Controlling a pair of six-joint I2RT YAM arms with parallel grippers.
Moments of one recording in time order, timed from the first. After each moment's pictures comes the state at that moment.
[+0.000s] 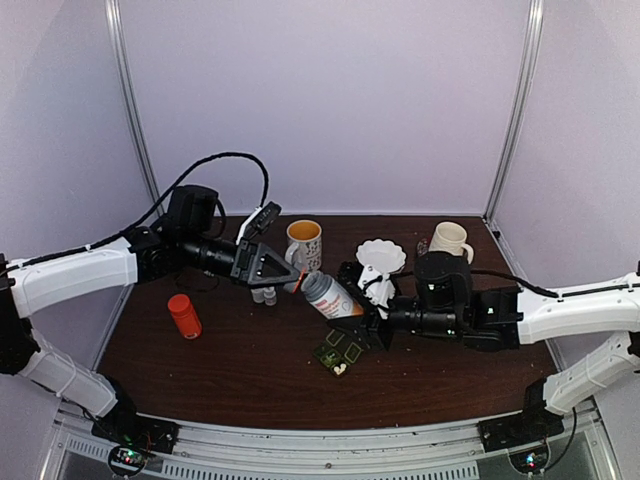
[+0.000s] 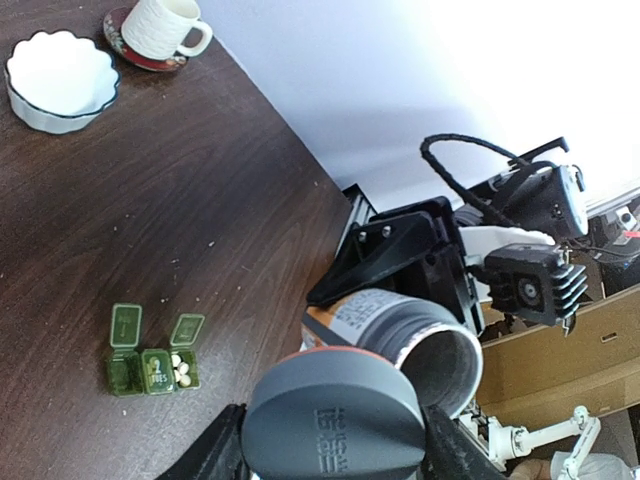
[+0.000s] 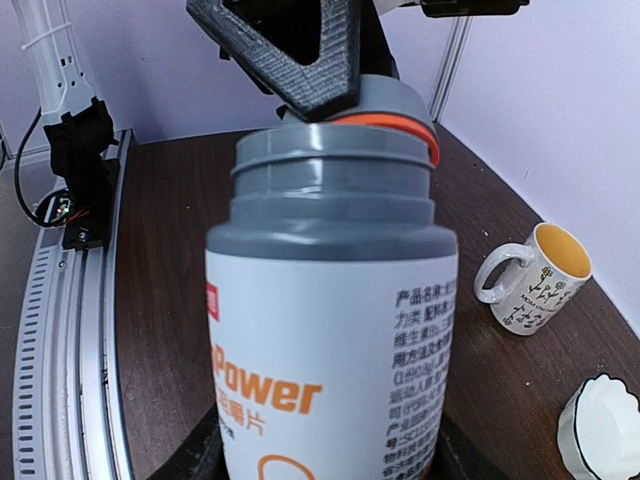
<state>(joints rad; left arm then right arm) -0.69 1.36 1.03 -0.16 0.87 -0.54 1.13 1.28 0.79 0.16 -0.01 -0.14</state>
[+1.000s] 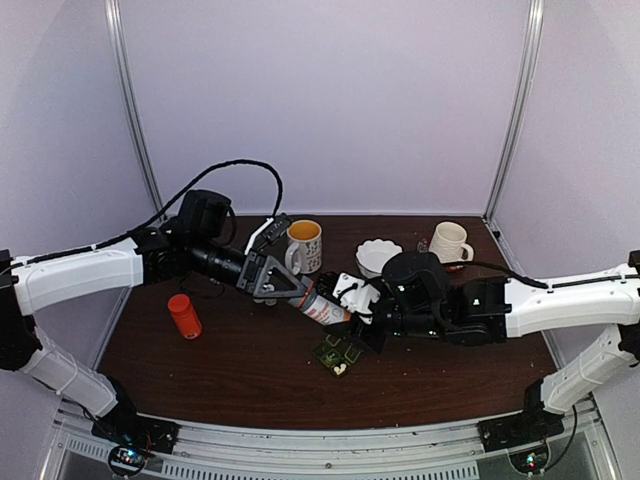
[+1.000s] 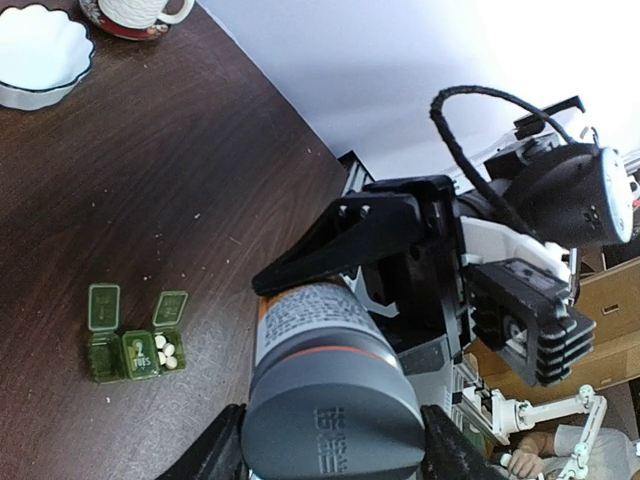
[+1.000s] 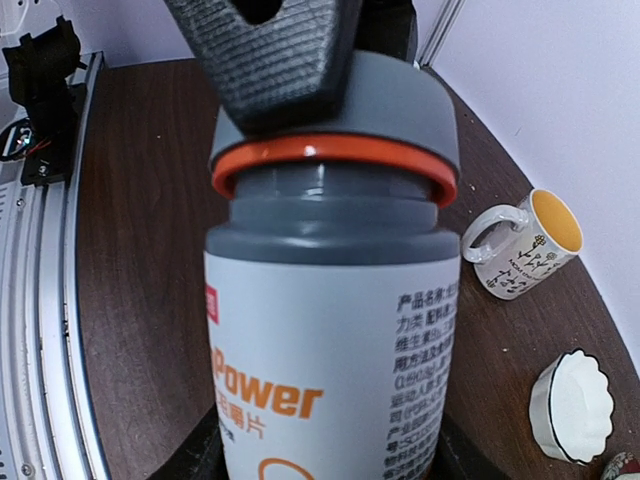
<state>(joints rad) -0.76 1.39 1.05 -0.21 0.89 -0.50 1.18 1.37 0.94 -0.07 0.12 -0.21</state>
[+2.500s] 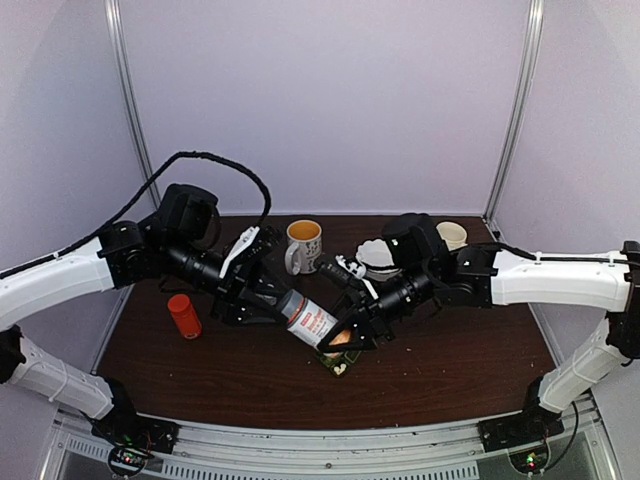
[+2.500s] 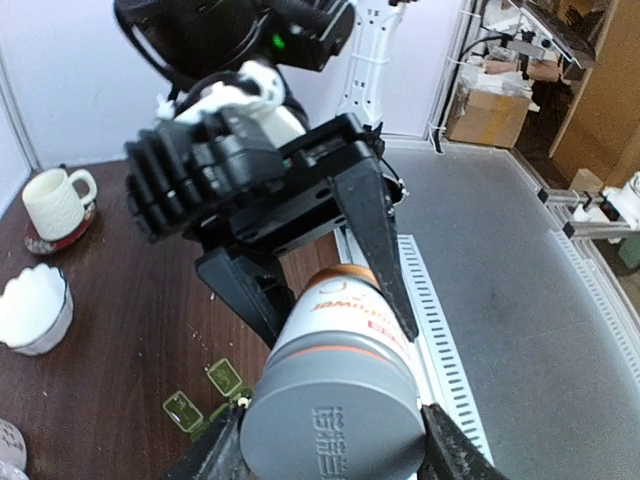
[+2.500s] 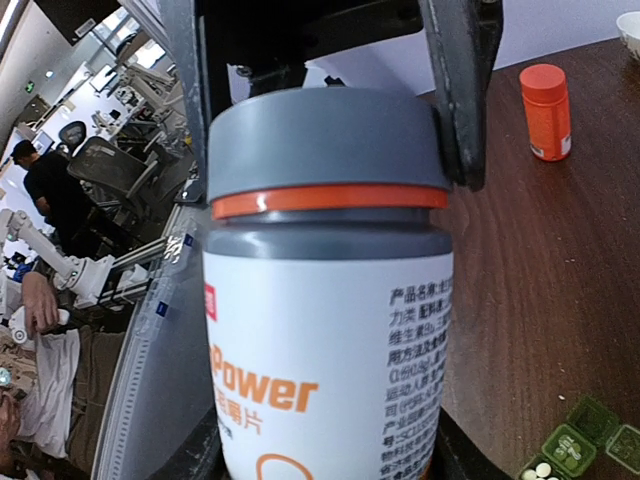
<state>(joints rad) -0.86 1.25 1.11 -0.45 0.82 0.33 0.99 1.46 1.09 -0.18 -0.83 0.13</state>
